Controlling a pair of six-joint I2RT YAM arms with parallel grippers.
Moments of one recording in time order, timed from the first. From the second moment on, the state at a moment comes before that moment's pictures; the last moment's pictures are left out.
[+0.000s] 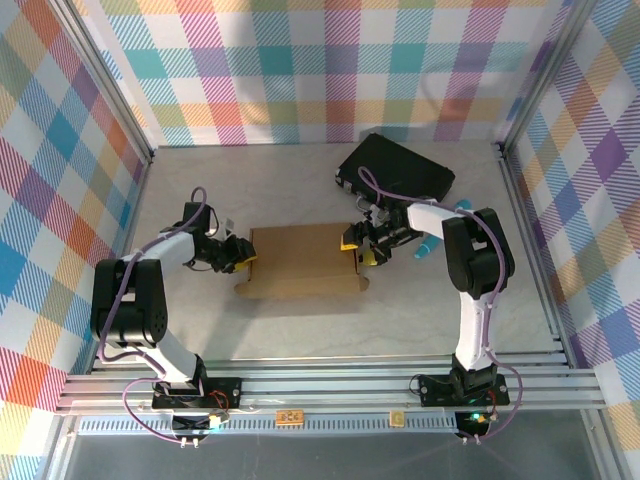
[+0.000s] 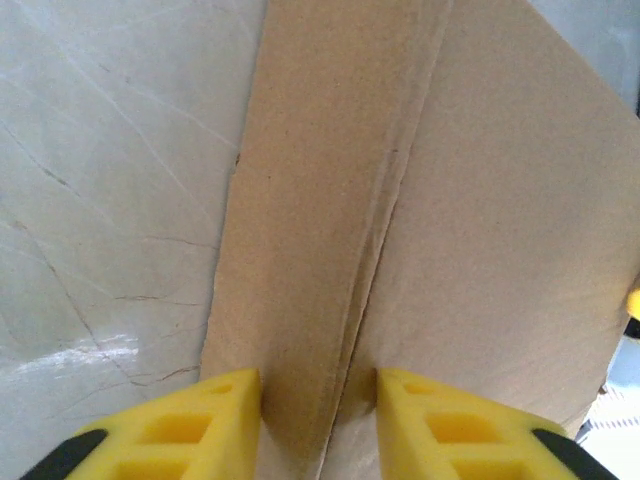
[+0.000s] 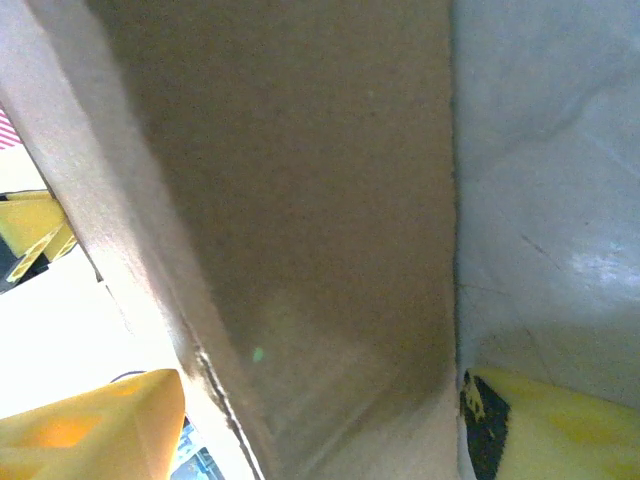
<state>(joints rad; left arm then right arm) 0.01 1.62 0.91 -0.50 0.61 -0.45 0.31 2.05 1.32 -0.62 -0.86 0.47</state>
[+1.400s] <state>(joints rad) 0.09 1.63 0.89 -0.51 0.67 -0.34 0.34 2.16 1.40 -0.51 -1.06 0.51</state>
